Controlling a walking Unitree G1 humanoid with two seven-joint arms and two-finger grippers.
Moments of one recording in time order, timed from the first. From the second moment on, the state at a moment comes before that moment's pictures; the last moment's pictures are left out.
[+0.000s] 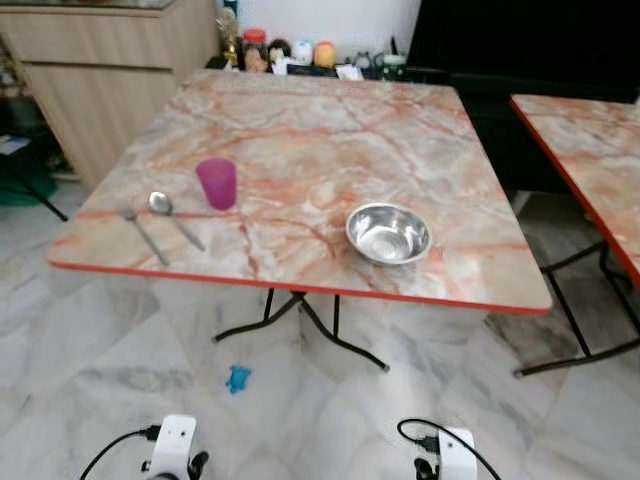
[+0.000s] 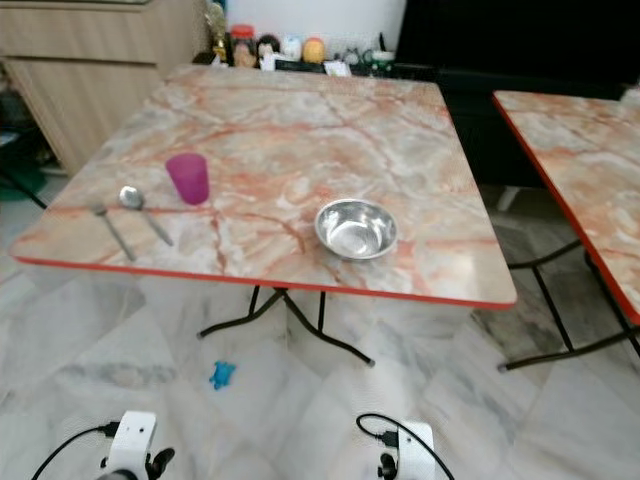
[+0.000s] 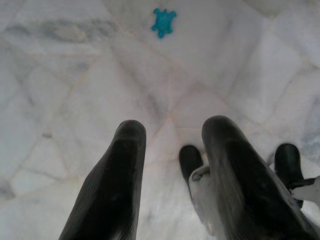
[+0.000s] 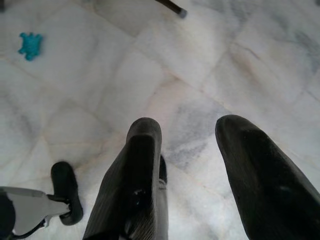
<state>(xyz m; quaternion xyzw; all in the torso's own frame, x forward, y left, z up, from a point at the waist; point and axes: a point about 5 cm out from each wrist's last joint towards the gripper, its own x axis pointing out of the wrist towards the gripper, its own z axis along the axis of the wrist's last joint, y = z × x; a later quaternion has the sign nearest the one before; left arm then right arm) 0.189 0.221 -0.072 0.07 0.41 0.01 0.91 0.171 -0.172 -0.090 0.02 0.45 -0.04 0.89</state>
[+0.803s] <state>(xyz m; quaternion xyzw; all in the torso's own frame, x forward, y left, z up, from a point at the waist) 0.188 0.223 -0.072 0.08 0.41 0.00 0.91 0.175 -0.168 -0.089 0.02 0.45 -0.03 0.89</state>
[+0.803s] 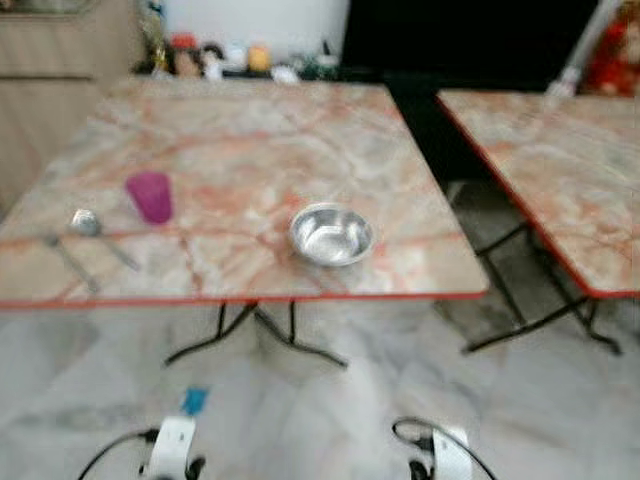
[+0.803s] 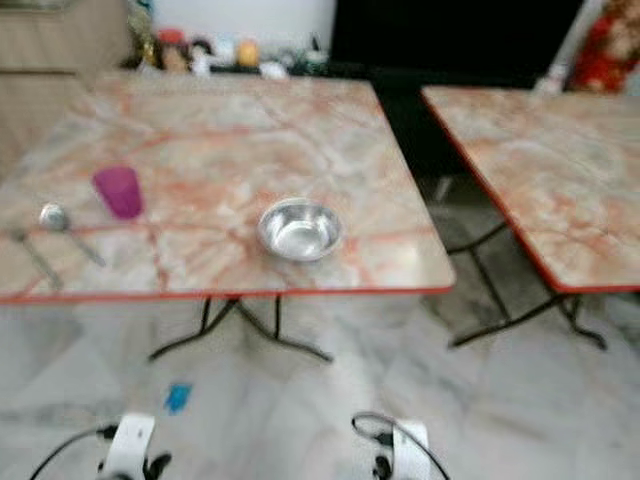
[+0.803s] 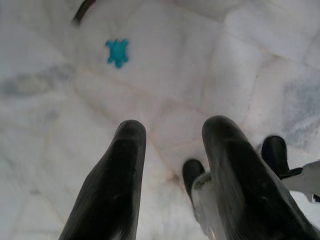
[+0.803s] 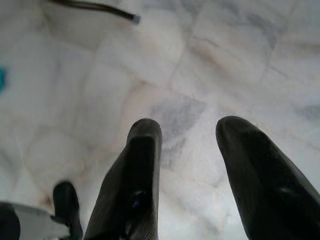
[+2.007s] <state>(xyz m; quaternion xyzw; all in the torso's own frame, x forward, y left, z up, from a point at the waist) 0.194 0.249 -0.015 0.09 0.16 0.02 0.98 0.165 -0.172 -0.093 0.02 0.46 -0.03 0.89</state>
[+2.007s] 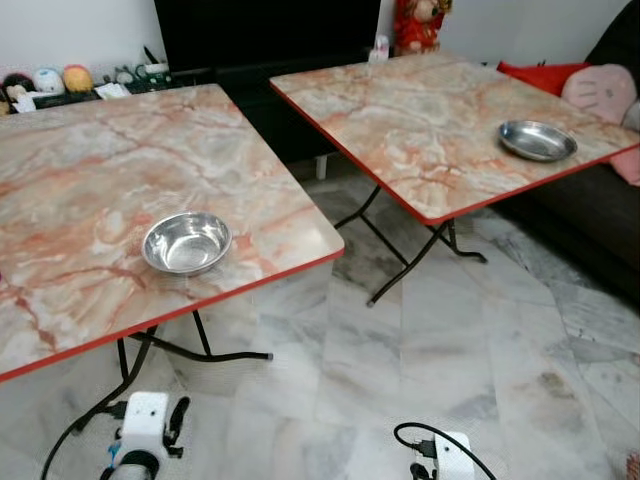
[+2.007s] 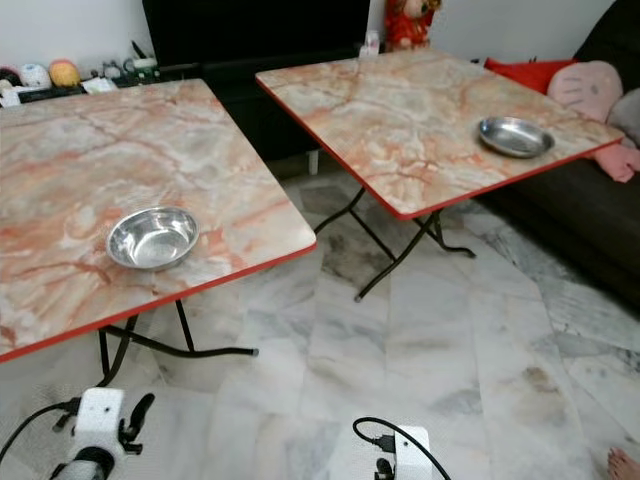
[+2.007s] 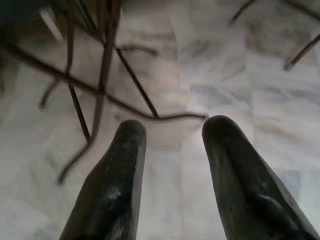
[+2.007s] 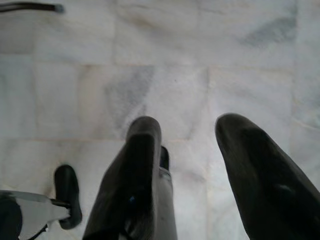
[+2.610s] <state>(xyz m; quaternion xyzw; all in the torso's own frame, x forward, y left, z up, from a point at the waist) 0.218 0.228 0.128 0.08 -0.09 0.03 0.99 0.163 -0.167 -0.094 0.01 0.46 -0.02 0.89</state>
